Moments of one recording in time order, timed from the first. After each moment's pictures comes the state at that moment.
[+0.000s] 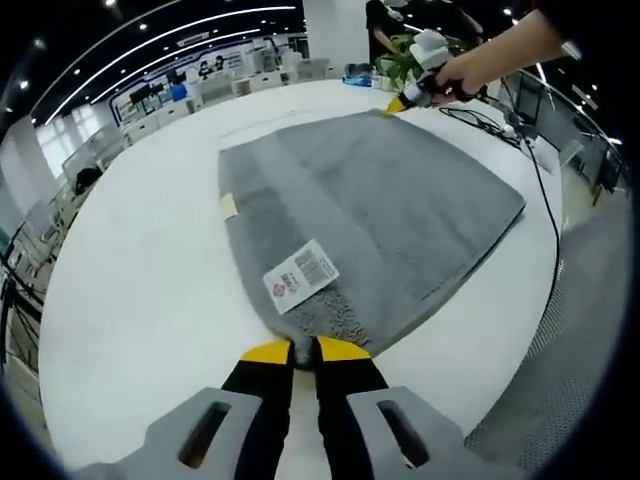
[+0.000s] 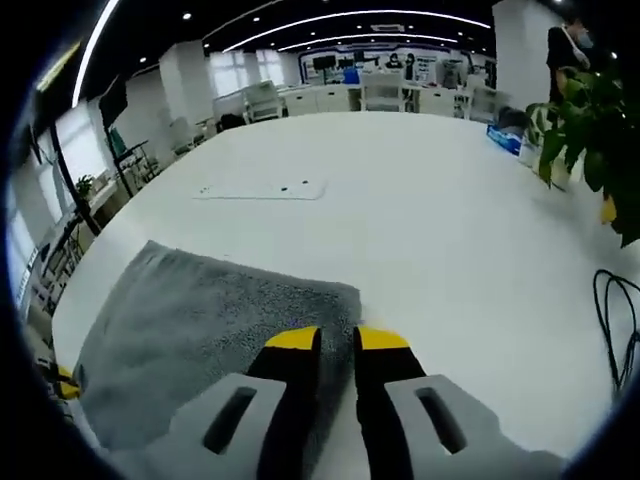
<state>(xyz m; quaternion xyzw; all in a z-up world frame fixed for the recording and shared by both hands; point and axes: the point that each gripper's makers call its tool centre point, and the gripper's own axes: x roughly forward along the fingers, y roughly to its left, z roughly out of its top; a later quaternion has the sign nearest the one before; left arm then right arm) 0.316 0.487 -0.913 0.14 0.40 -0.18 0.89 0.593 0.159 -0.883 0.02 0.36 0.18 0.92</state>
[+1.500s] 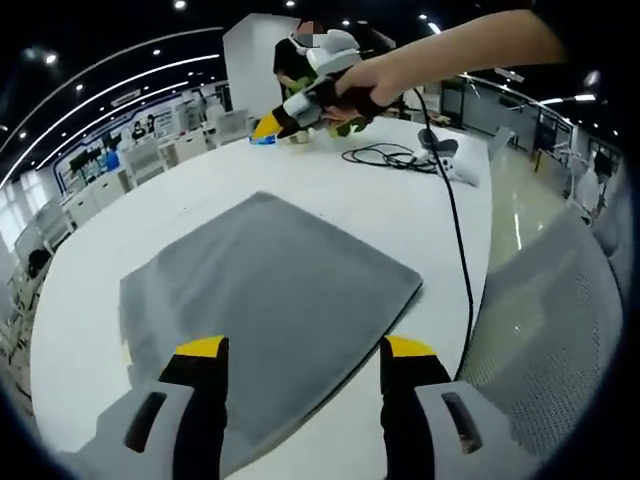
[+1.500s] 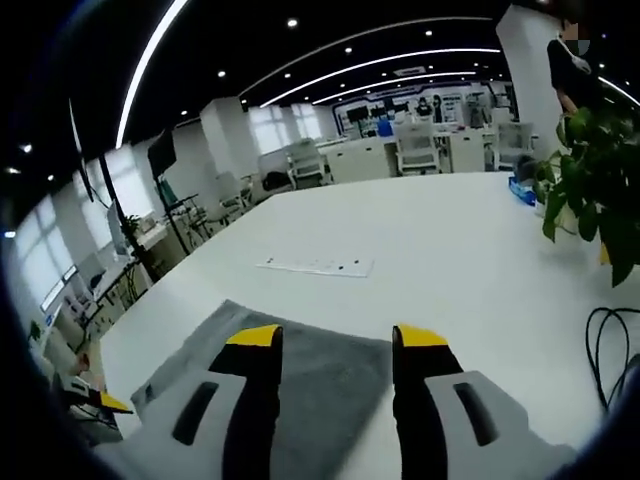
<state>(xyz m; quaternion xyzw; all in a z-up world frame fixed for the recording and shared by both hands) 0.320 0.305 -0.836 0.18 0.29 -0.34 0.88 0.568 0.158 -0.777 0.06 0.26 0.26 0.93</state>
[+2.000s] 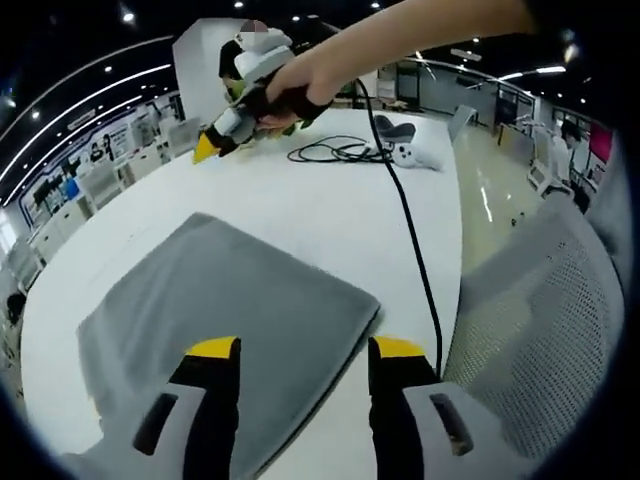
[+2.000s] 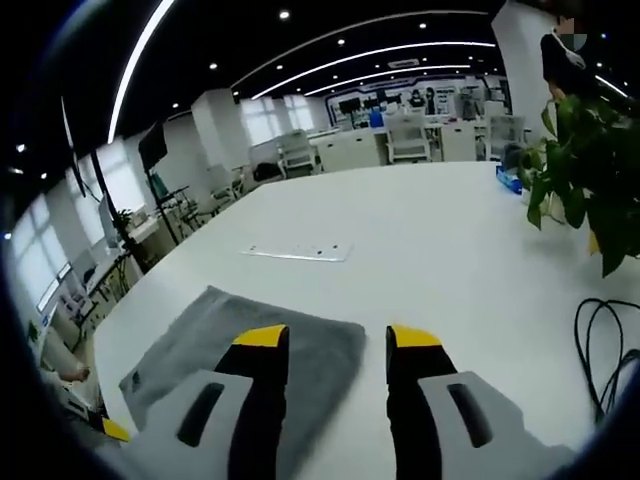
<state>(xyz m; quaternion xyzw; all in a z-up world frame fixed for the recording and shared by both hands) 0.314 0.228 -0.850 0.22 0.29 -0.43 0.83 0.571 0.130 -0.802 0.06 0.28 0.25 0.93</state>
